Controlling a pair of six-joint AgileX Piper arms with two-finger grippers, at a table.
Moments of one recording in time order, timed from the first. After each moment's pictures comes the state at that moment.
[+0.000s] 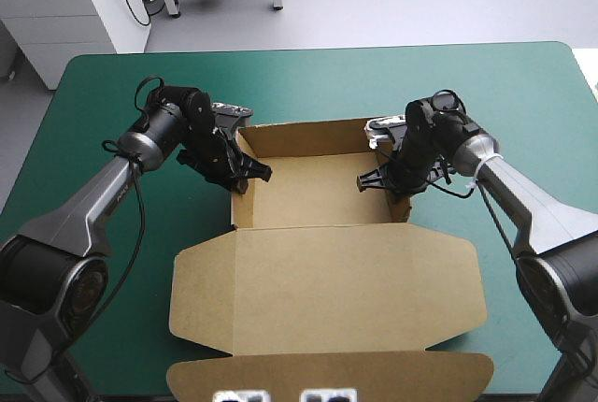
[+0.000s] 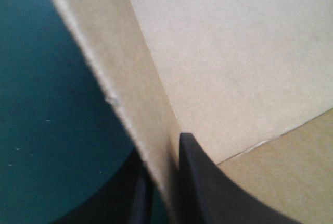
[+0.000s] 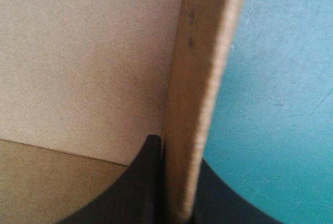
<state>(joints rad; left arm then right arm) -0.37 1.82 -1.57 -0.24 1.22 0.10 0.36 1.81 -1.50 0.07 1.16 0.07</state>
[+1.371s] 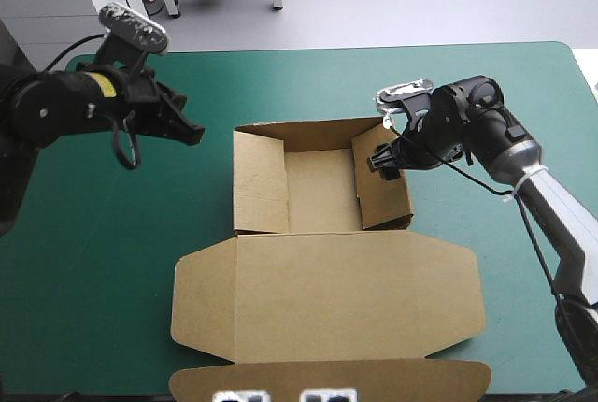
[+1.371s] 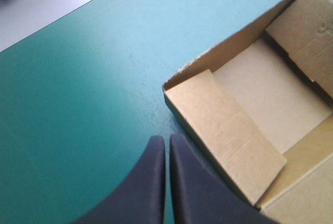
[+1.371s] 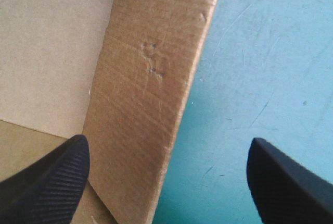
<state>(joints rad) -0.37 1.33 -1.78 -0.08 1.24 0.28 0.36 1.63 -1.55 0.02 1.14 0.01</state>
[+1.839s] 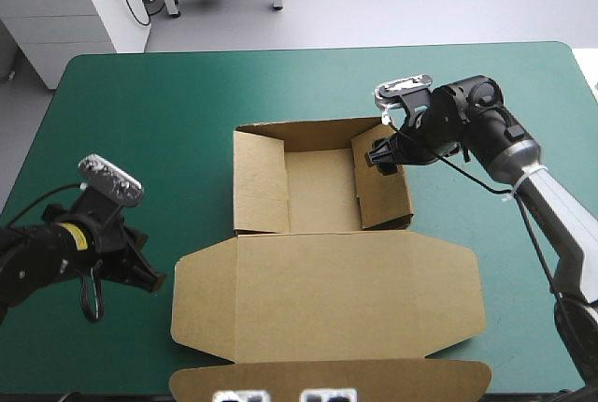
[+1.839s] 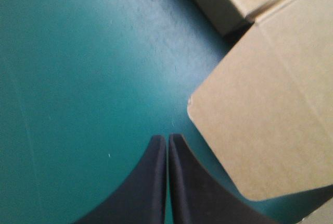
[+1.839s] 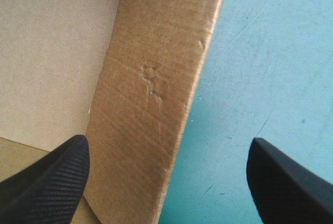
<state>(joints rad) -0.37 0.88 -1.07 -0.02 1.24 0.24 0.36 1.63 -1.55 0.02 1.09 0.01</state>
